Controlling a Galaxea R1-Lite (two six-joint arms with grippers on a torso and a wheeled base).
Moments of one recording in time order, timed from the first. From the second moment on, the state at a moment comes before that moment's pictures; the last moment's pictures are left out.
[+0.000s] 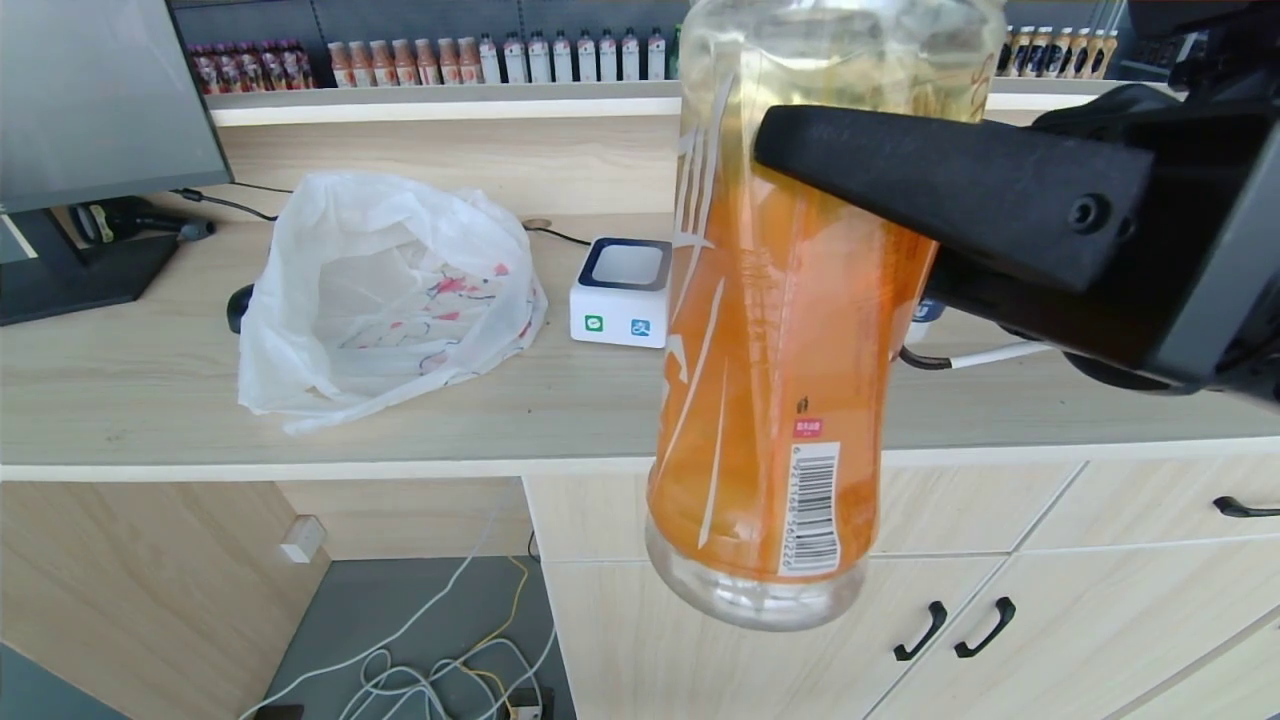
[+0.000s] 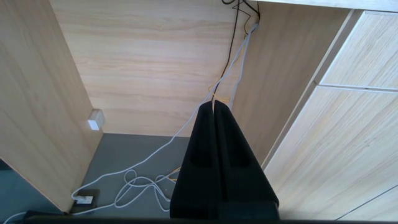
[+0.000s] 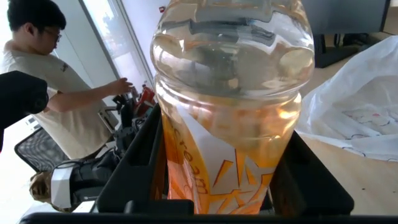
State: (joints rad) left arm 0.00 0.00 0.00 0.00 0.00 0.00; right arm 0.74 1.51 -1.01 -0.91 0.77 0.43
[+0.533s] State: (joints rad) left arm 0.00 0.00 0.00 0.00 0.00 0.00; right arm 0.73 1.49 -0.94 -0.91 0.76 0.31
